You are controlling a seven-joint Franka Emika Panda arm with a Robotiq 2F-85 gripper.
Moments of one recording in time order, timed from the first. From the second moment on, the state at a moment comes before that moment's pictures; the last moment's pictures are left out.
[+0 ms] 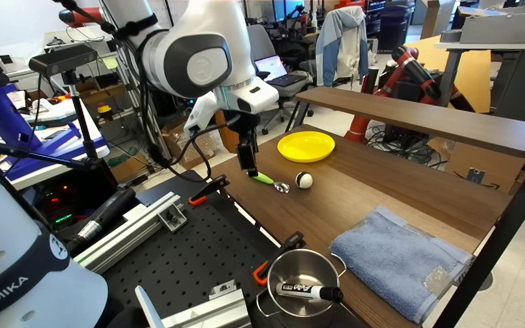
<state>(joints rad) 0.08 0.22 0.14 -2.69 0.06 3.02 0.80</state>
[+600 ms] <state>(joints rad) 0.01 0.50 0.34 -2.49 0.36 3.12 0.67</state>
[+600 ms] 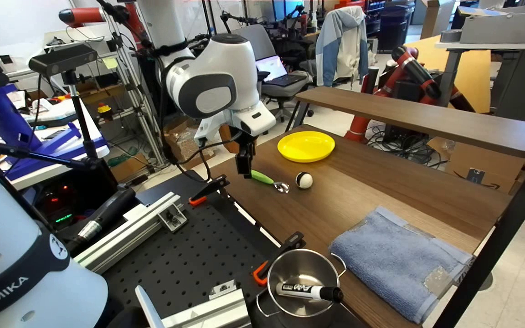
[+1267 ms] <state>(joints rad) -0.04 0.61 0.34 -2.42 0.39 3.14 0.62</state>
